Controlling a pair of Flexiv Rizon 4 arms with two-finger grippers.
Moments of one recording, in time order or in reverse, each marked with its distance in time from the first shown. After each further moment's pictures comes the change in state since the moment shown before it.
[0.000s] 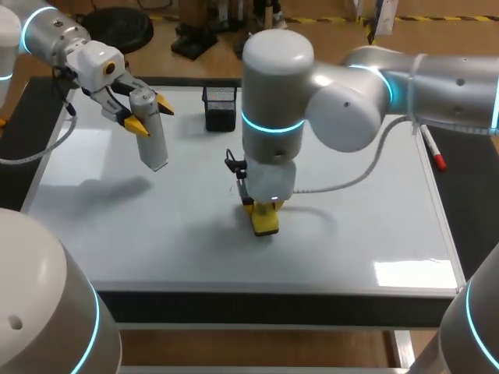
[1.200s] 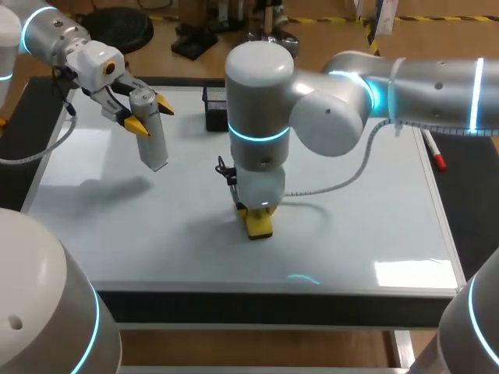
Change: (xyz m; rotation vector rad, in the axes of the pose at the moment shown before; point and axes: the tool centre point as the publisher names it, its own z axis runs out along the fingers) left arm 0.000 0.000 0.000 0.000 0.000 0.000; right arm -0.003 -0.007 0.021 -0.003 0.043 0.020
